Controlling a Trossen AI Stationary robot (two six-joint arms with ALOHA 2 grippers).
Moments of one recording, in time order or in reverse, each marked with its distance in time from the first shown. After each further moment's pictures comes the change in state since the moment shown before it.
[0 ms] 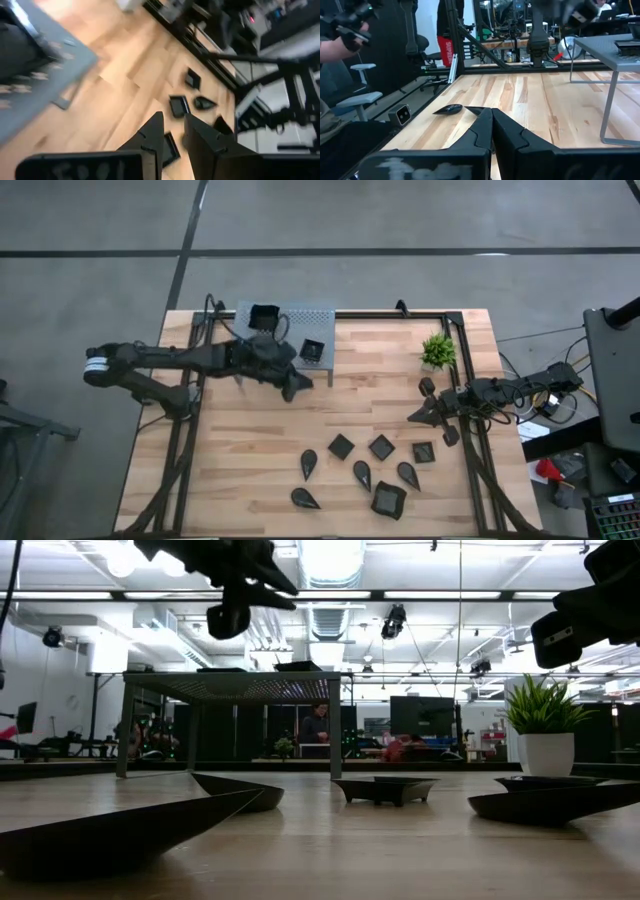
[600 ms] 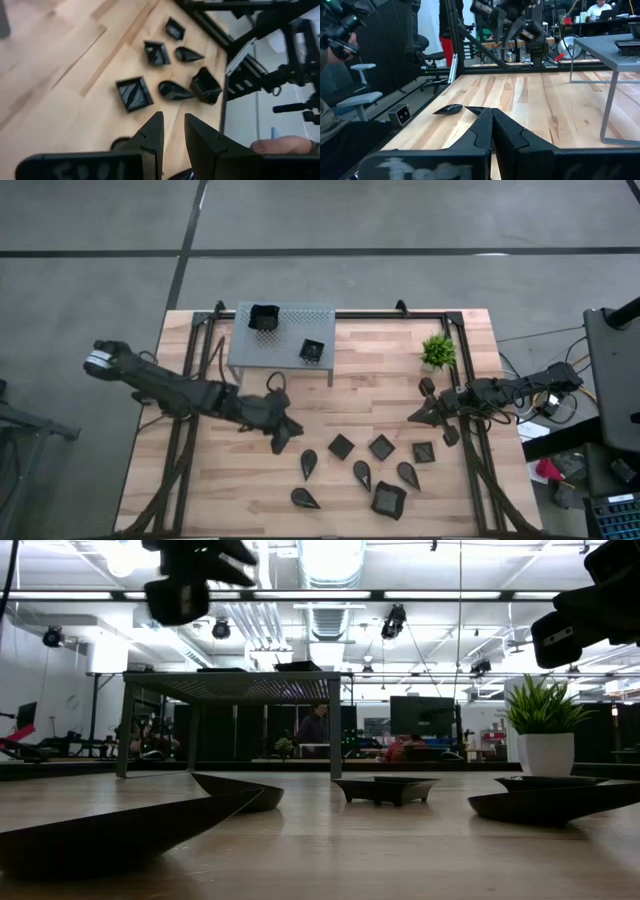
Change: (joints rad) left arm -0.410 0.002 -0.076 -0.004 -0.300 -0.230; right arm 0.000 0.000 0.000 0.000 0.000 0.000
